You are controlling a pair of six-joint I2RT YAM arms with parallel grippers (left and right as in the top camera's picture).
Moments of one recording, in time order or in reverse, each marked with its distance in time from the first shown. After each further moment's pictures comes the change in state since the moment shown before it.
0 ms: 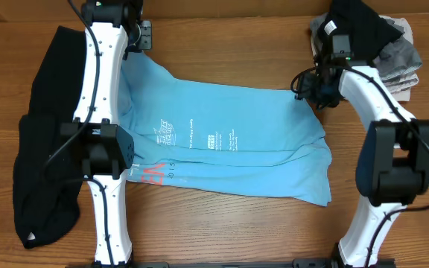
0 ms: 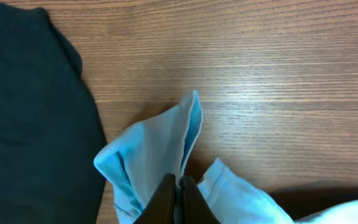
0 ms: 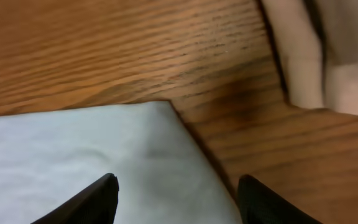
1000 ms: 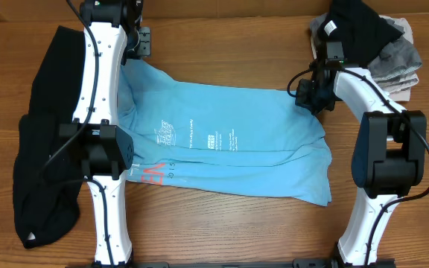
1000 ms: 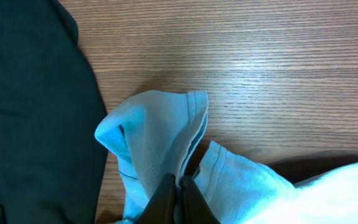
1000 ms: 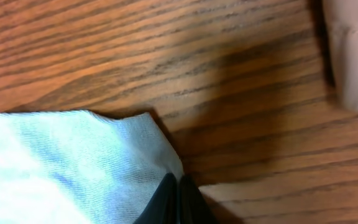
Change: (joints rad) left arm 0.000 -0.006 0.000 -0.095 0.000 0.000; right arm 0.000 0.067 -0.002 0.005 -0.024 0.001
